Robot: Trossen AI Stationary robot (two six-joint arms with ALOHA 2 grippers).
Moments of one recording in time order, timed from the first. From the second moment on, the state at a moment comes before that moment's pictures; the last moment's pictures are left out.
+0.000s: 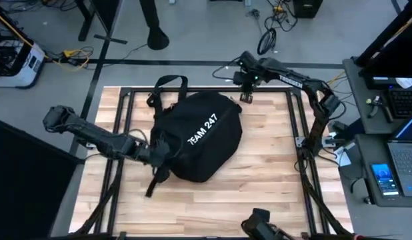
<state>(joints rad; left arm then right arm) -0.26 1.16 0.66 -0.47 -0.13 -0.63 -0.75 1.79 1.54 -0.92 -0.12 -0.54</state>
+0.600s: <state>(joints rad) -0.09 1.16 1.14 -0.88 -0.13 -0.41 -0.38 1.32 1.55 -1.11 -0.51 -0.18</state>
